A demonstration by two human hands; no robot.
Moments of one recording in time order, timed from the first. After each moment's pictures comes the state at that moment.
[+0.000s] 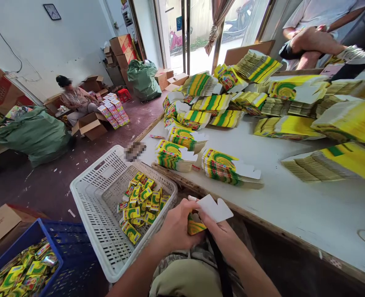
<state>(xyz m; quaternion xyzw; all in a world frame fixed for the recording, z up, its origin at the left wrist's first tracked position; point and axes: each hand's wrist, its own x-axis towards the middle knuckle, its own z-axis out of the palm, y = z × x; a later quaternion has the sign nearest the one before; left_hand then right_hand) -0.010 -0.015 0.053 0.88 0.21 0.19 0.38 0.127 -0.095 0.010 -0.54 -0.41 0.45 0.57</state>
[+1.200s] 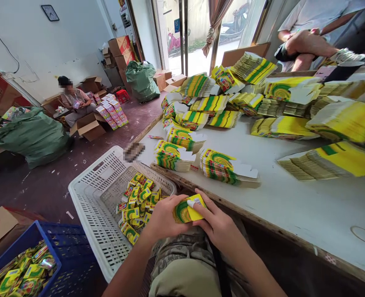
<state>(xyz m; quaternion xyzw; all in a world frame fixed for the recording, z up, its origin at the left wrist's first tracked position) -0.020 0.011 0.075 0.88 0.28 0.16 0.35 0.147 -0.098 0.024 -0.58 -0.66 0.11 0.46</state>
